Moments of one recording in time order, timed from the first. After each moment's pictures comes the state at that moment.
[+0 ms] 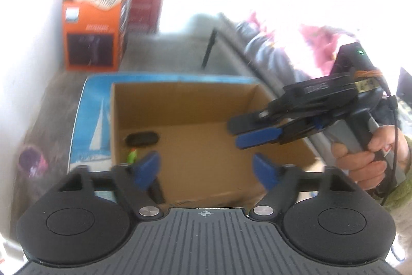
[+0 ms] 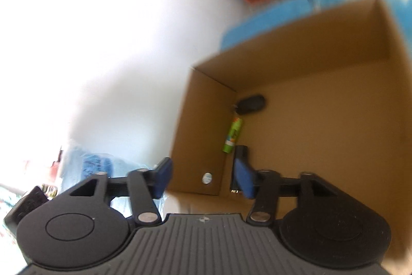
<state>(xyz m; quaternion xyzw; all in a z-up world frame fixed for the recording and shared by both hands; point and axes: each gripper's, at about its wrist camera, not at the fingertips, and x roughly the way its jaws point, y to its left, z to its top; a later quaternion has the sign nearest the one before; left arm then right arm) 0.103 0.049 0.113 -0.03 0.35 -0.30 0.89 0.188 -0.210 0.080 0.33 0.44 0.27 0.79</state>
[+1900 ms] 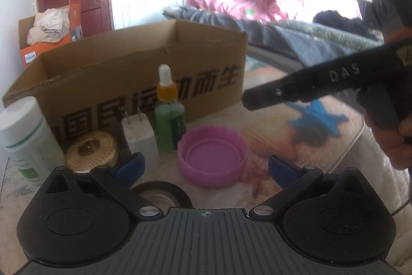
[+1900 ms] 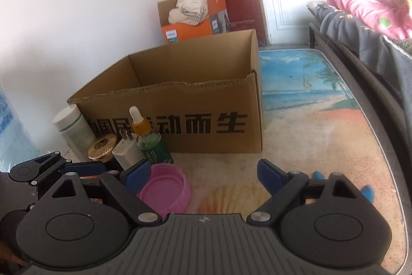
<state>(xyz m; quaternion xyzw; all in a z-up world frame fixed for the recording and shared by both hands) -0.012 -0.025 -0.022 0.12 0.28 -0.36 0.88 -0.019 -0.202 -0.002 0.11 0.29 0.06 0.95</state>
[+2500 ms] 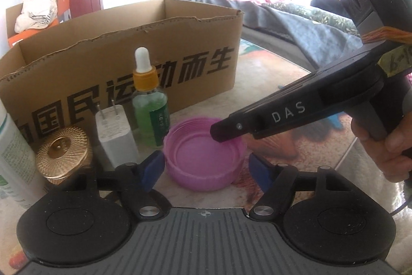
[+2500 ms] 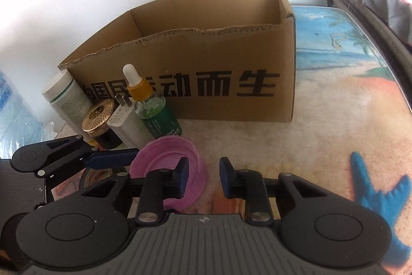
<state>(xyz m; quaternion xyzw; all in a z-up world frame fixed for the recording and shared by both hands) 0.003 -0.044 -0.028 0.12 0.32 -0.37 0.86 0.019 -0.189 -0.027 0.11 0.38 0.10 0.91</state>
